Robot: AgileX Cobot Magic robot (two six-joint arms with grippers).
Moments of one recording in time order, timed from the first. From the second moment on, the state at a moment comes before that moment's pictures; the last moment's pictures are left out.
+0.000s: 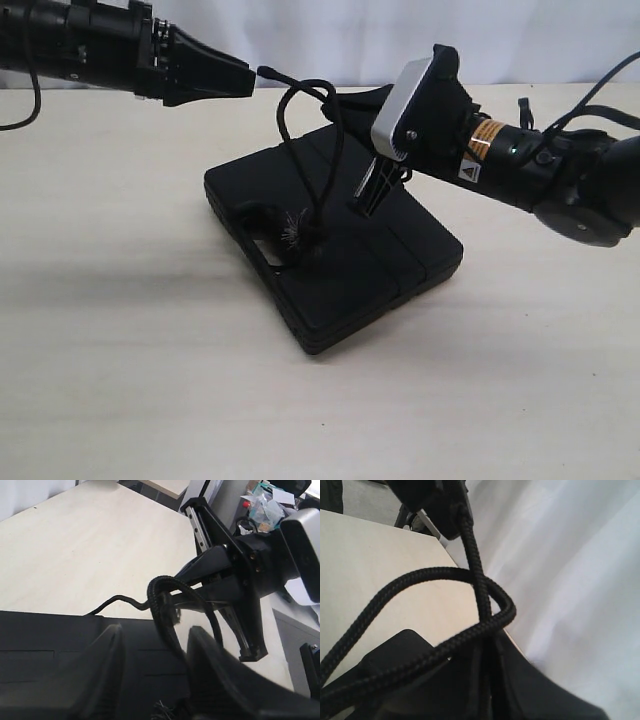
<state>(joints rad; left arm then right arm) 0.06 1.88 -1.28 -1.43 1.22 1.66 0.30 1.78 -0.84 -0.73 -0.85 -0.06</state>
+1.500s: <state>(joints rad) -0.03 1.88 -1.28 -1.53 1.22 1.80 0.32 1.39 -0.84 -0.57 -0.27 -0.10</state>
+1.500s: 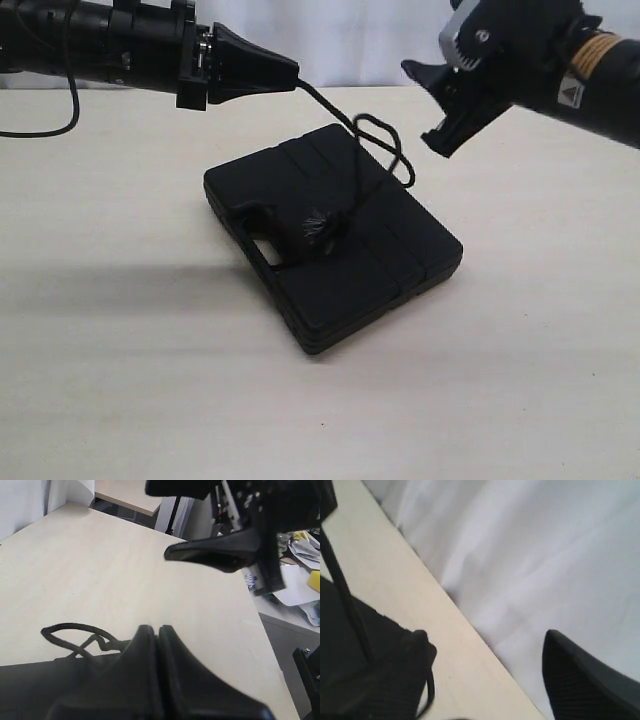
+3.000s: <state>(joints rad) -0.03 1.88 -1.28 -1.51 1.21 1.80 0.45 1.57 -0.91 -0.24 -0.35 -0.25</state>
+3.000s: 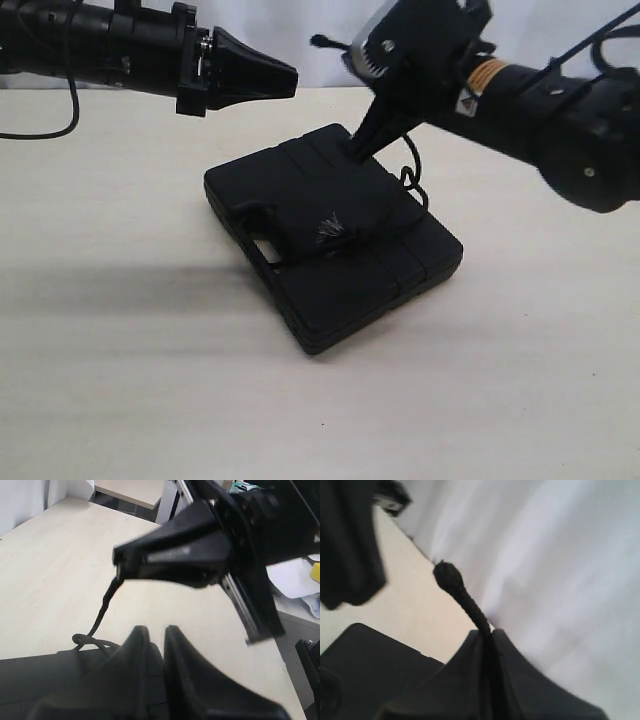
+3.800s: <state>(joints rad) -0.11 1.95 -1.16 -0.85 0.89 0.91 0.04 1.55 -0.91 -0.03 -0.22 -0.22</state>
